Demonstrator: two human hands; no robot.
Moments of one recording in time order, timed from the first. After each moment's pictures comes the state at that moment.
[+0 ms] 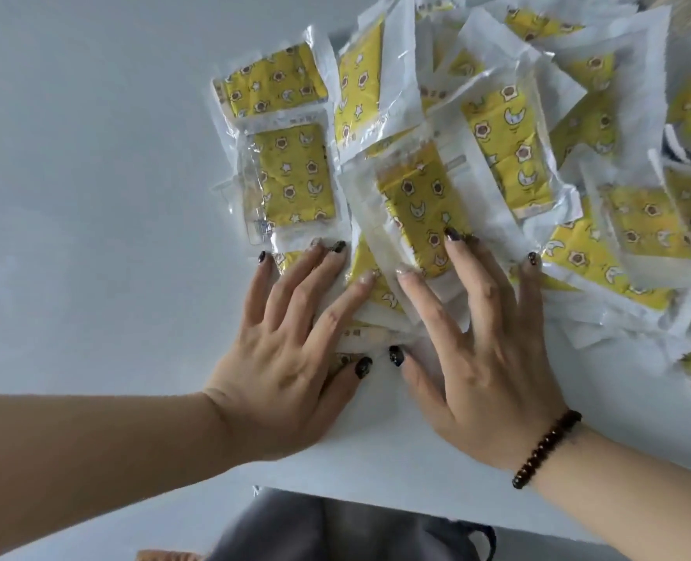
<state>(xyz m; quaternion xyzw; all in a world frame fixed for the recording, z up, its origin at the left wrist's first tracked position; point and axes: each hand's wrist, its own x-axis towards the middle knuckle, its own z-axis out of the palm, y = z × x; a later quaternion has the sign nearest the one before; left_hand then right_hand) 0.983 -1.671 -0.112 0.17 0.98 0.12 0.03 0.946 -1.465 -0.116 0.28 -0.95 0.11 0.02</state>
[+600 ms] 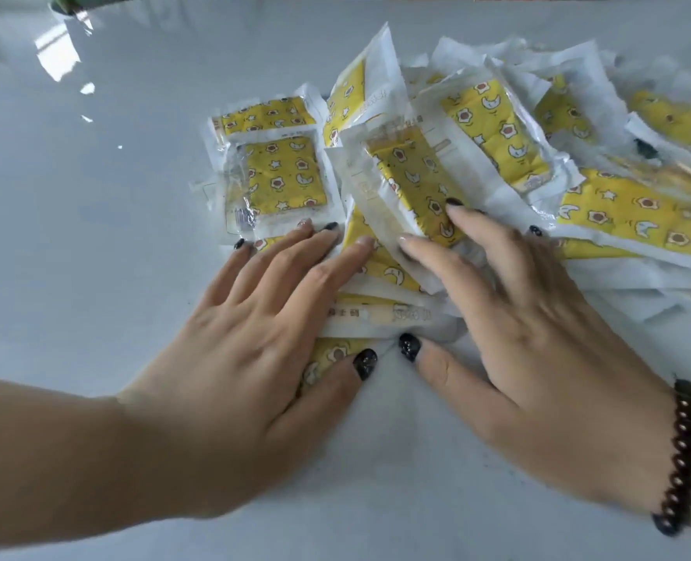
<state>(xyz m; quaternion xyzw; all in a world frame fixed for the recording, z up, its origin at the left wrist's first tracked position) 0.986 -1.675 -0.146 0.18 0.98 0.10 -0.07 0.953 -1.464 -0.134 0.27 -0.95 0.13 0.08</state>
